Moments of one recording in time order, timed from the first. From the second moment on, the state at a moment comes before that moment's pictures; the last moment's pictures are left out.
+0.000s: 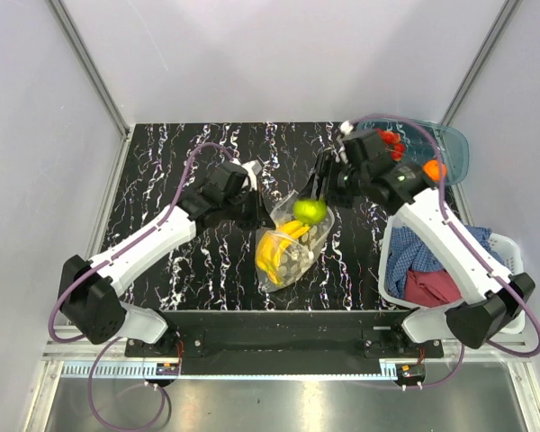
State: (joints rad) left arm -0.67 1.39 1.16 -0.55 0.29 -0.70; right arm 0.58 1.38 1.49 -0.89 -0.16 0.68
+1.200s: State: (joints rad) left arm -0.50 1.41 1.20 -0.71 0.56 -0.26; right arm -0.15 2.41 2.52 -1.12 0.09 0.40
